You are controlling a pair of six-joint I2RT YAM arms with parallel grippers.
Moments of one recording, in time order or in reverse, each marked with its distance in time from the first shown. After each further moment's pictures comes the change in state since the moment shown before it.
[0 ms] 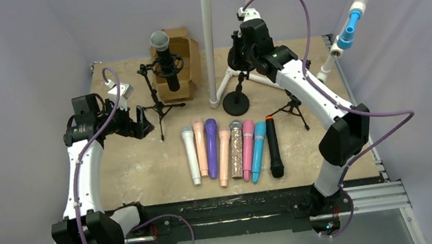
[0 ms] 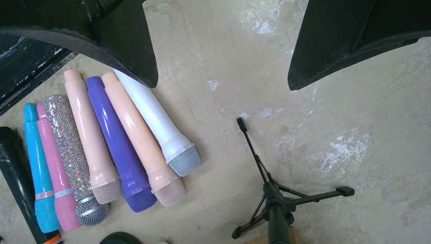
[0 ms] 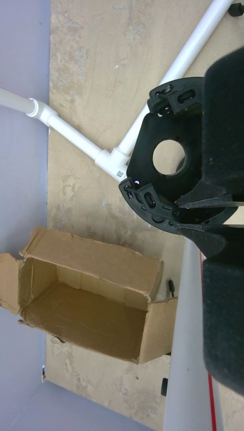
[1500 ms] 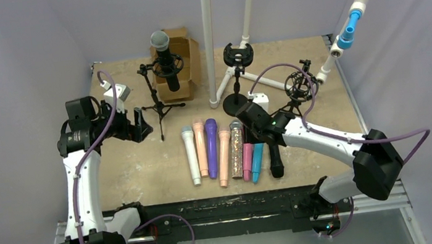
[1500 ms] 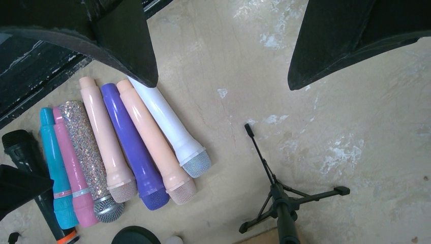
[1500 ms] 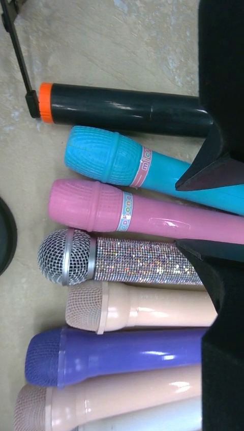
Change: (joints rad) left arm 0.000 -0.089 0.051 -0.108 -0.003 -0.011; right arm 0.301 -0.378 -0.813 -0.107 0.207 0.401
